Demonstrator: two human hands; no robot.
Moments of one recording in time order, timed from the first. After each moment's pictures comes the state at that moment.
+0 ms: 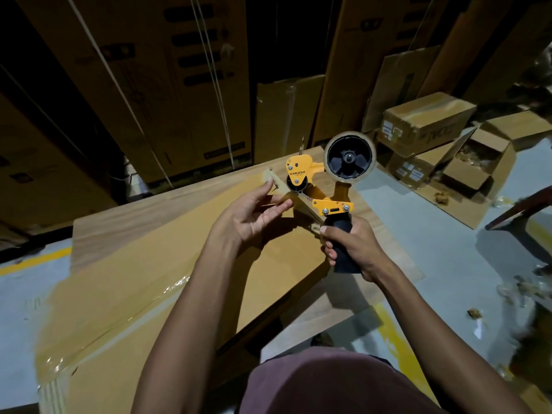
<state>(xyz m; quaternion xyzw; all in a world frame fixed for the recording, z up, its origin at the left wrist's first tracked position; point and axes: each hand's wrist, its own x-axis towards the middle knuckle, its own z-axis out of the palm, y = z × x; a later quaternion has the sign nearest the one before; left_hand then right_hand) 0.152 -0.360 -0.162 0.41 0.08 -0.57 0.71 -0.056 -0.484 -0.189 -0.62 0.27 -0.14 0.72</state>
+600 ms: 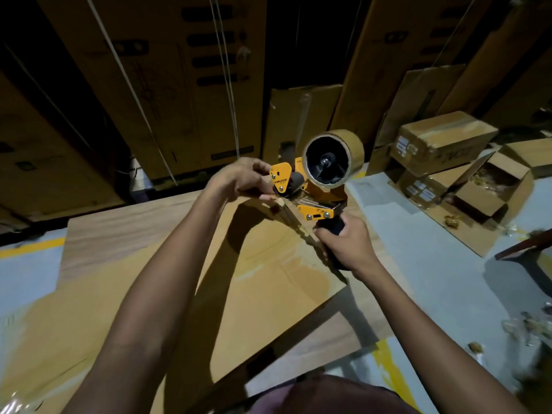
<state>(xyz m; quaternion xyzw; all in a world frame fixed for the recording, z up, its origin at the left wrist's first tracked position) 0.262 -0.428 -0.132 0.74 -0.17 -0.46 0.46 0.013 -0.531 -0.181 -0.76 0.35 -0.16 0.53</state>
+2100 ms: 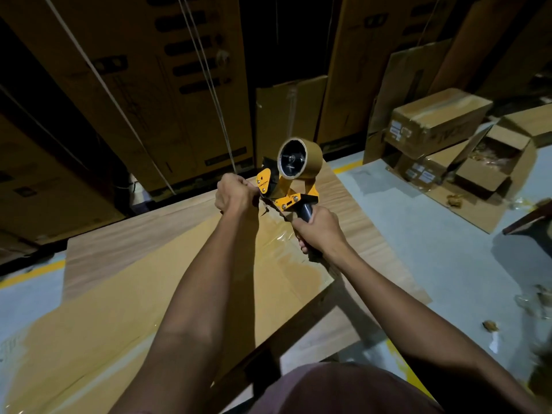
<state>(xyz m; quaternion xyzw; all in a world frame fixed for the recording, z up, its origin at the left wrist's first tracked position) 0.238 -0.471 -0.205 0.92 -0.05 -0.14 0.36 0.037 -0.527 -0.184 -0.73 0.44 -0.08 0.52</state>
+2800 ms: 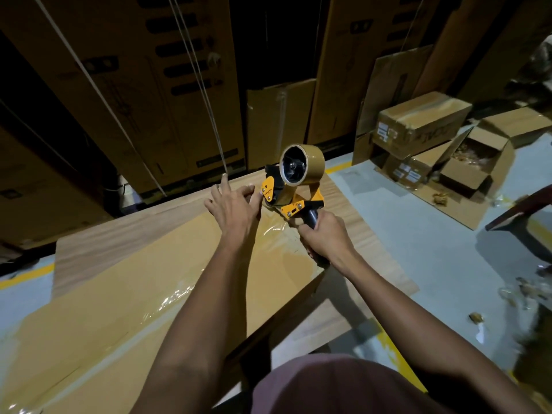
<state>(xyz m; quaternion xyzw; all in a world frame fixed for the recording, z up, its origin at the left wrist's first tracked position) 0.193 -0.438 -0.238 0.95 -0.23 0.00 0.20 -0.001 -0.521 -0.189 -0.82 0.44 -0.07 0.37</state>
